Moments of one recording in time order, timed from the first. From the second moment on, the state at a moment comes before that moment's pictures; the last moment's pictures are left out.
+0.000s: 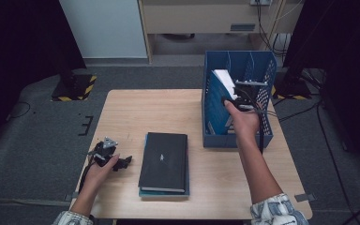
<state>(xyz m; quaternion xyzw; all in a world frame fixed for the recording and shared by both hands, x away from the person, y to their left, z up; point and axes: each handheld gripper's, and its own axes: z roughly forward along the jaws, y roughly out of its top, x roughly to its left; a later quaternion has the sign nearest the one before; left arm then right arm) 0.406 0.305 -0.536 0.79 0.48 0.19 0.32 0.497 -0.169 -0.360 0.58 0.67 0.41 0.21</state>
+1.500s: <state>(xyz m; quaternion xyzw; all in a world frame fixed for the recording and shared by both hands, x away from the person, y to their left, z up) 0.406 0.304 -0.537 0.79 0.48 0.20 0.32 0.507 -0.157 -0.340 0.56 0.68 0.42 0.19</state>
